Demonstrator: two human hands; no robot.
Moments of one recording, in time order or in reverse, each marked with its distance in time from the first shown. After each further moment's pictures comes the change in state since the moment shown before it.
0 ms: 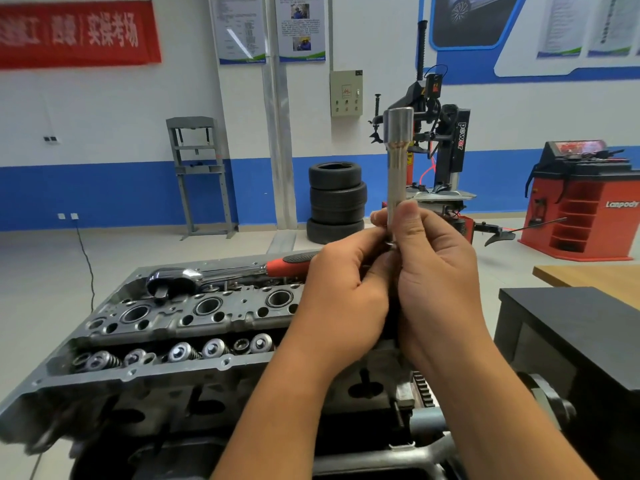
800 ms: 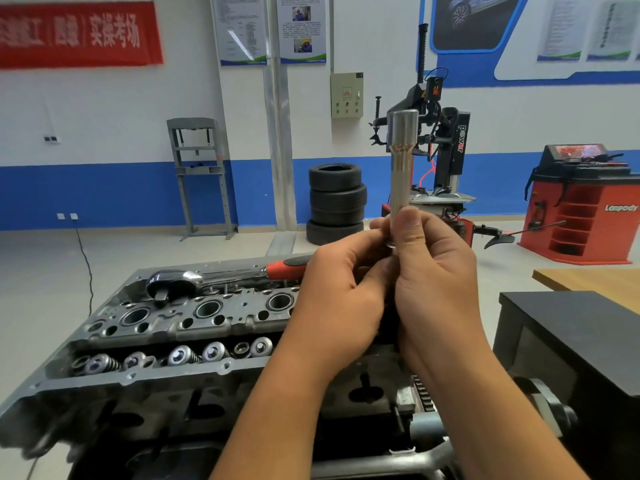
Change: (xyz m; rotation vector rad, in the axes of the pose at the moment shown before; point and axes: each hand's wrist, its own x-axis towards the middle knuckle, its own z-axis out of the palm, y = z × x) left_hand -0.001 0.003 -0.002 -0.086 -0.009 -0.015; right_hand -0.001 0.000 0.001 -0.071 -0.024 -0.033
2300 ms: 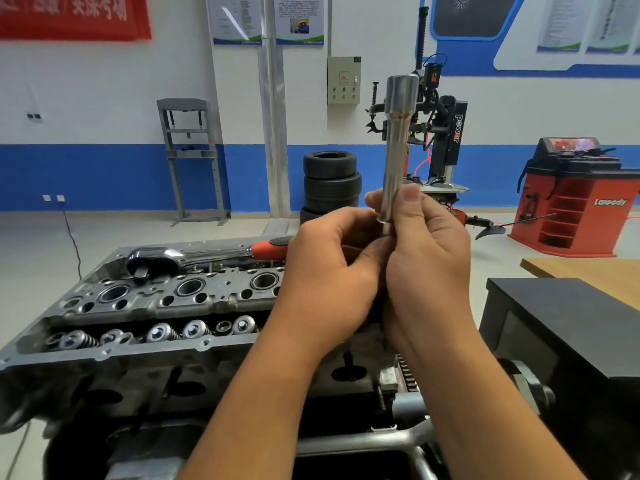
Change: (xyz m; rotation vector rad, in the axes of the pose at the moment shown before) left_hand 0.000 -0.002 0.005 0.067 0.073 -0.002; right_hand 0.001 -0.003 -0.002 0.044 0.089 0.024
